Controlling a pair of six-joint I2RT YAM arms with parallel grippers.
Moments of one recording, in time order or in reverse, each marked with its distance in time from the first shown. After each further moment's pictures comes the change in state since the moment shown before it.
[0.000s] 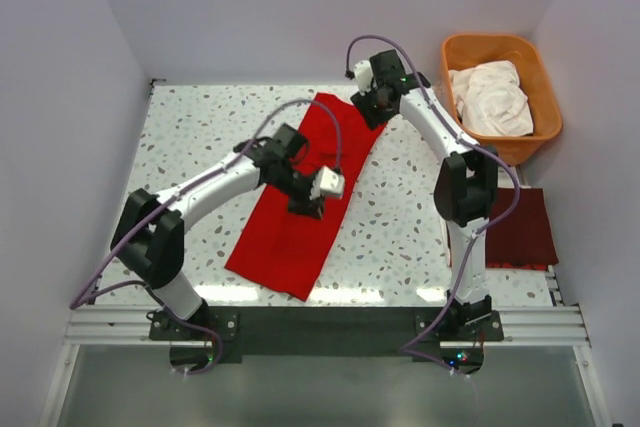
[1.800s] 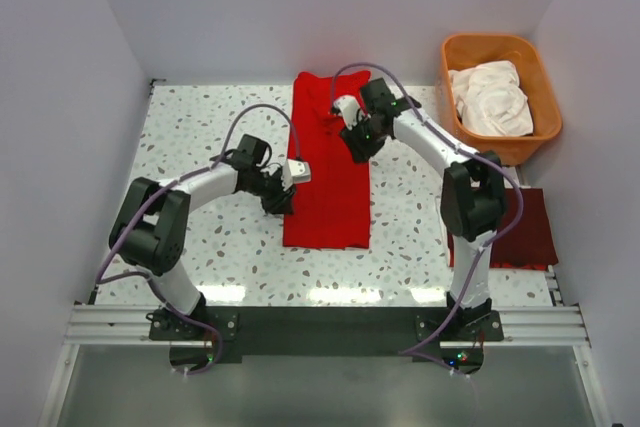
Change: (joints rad) left arm 0.330 0.053 -0.209 0.354 -0.014 -0.214; right arm 0.063 -0.144 -0.305 0.005 -0.227 -0.042
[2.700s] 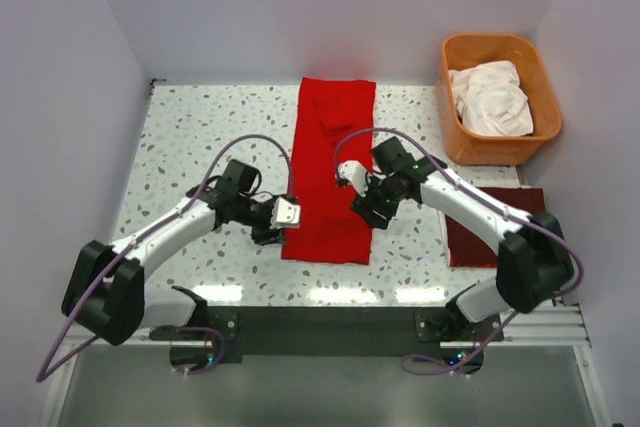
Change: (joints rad) left arm -0.100 -0.386 -0.239 -0.104 0.045 0.247; right arm 0.137 -0.500 -0.693 0.034 -0.076 -0.171
